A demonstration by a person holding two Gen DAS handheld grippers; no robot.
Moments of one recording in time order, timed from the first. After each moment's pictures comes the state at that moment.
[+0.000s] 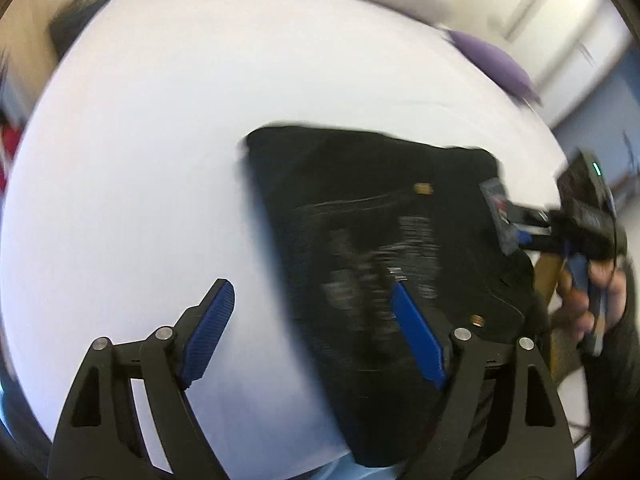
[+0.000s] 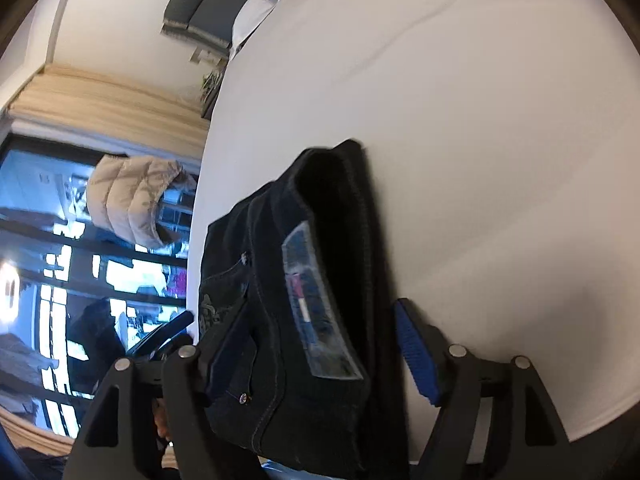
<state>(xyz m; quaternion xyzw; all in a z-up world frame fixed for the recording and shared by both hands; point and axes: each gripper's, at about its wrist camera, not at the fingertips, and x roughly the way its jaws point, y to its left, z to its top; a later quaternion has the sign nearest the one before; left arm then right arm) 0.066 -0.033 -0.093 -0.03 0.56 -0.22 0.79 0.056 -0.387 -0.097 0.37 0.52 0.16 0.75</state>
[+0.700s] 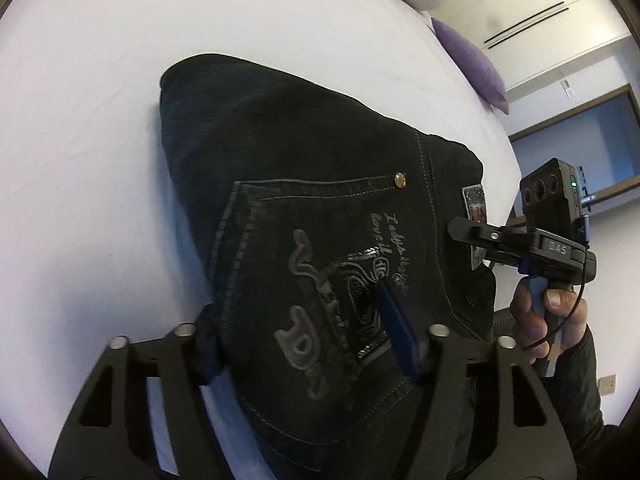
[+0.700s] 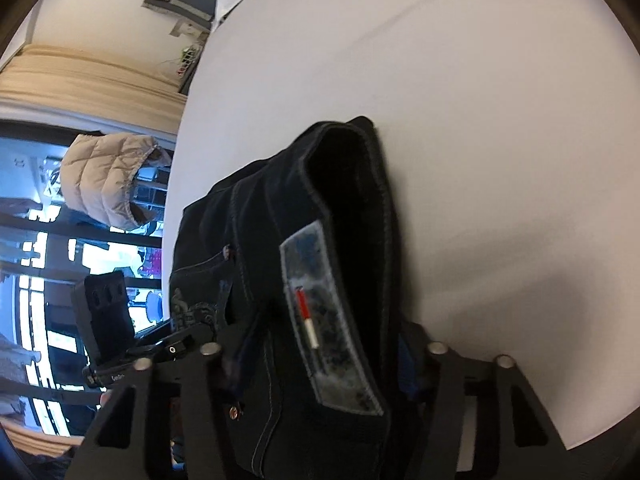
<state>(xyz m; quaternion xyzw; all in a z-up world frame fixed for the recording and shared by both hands) 0.089 -0.073 -0.143 -0.12 0.62 -0.30 0.72 0.071 -0.371 -0.103 0.34 0.58 0.14 0.73</state>
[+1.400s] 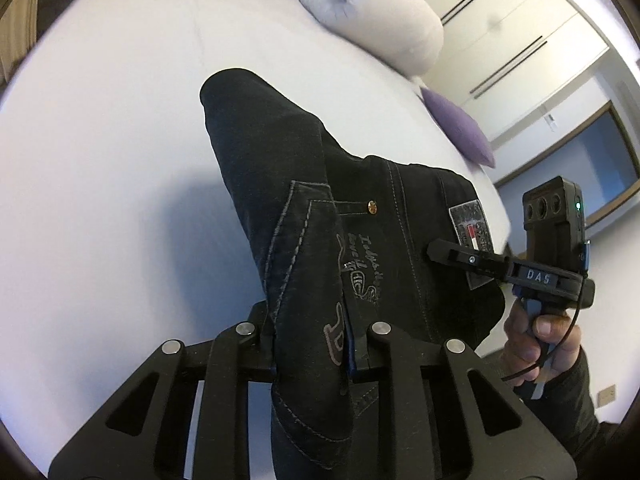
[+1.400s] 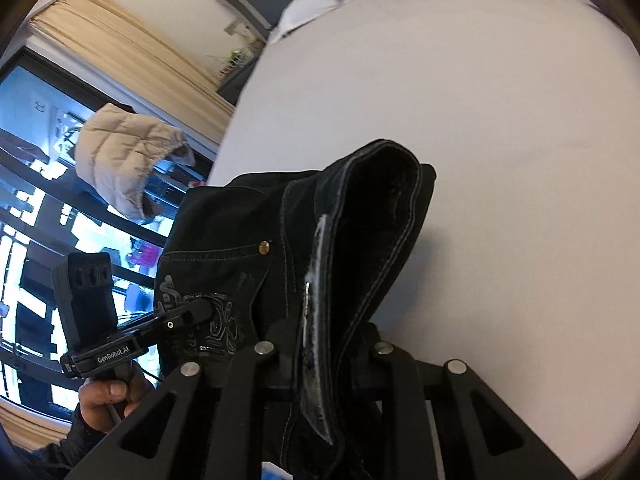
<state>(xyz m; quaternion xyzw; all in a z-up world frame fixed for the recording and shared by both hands) 0.138 0.016 -0.053 -0.13 0.52 -0.30 0.79 0.122 -0.285 -0.010 0.24 0.51 0.17 0.80</state>
